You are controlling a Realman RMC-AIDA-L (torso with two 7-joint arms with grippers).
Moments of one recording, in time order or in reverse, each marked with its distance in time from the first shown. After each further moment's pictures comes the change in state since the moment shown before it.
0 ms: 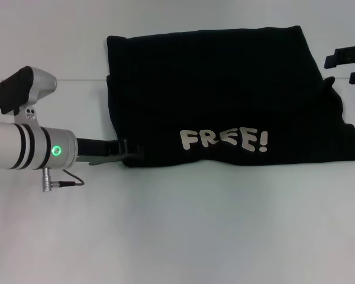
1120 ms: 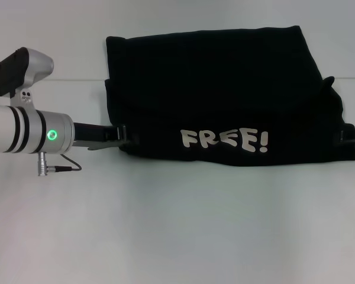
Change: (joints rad) left arm -0.025 0.024 -0.006 0.031 -0.006 0.053 0.008; right arm -0.156 0.110 -0.008 0.021 -0.088 0.133 -0.289
